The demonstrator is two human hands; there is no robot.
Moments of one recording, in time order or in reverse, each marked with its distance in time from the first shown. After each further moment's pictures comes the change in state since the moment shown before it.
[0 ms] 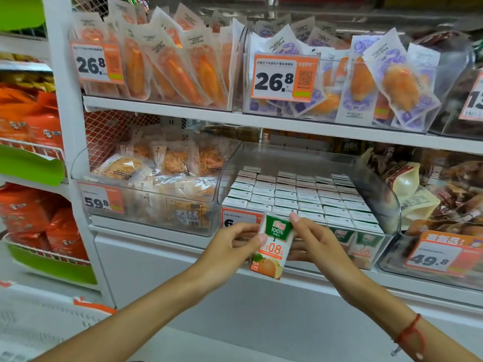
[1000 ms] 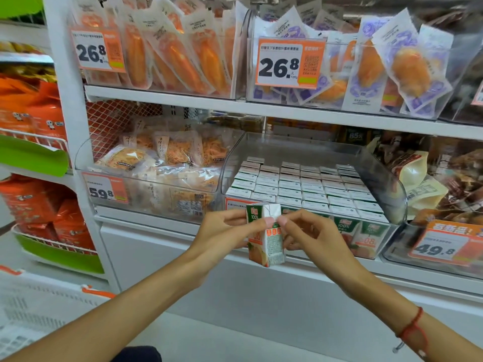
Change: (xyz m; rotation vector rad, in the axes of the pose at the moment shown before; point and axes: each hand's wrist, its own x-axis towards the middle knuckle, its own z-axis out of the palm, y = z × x) left_hand -0.004 0.010 -0.008 -0.159 0.095 -0.037; right_hand -0.007 -0.001 0.009 -0.130 0.025 -0.164
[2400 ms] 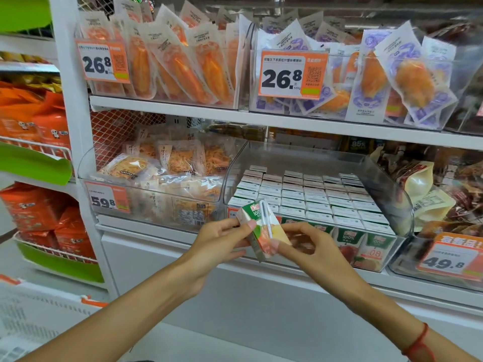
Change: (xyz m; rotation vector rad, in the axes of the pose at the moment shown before) left_hand 0.010 -0.006 -0.013 -0.068 -0.043 -0.081; right_hand 0.003 0.001 0.005 -0.121 -0.024 0.085
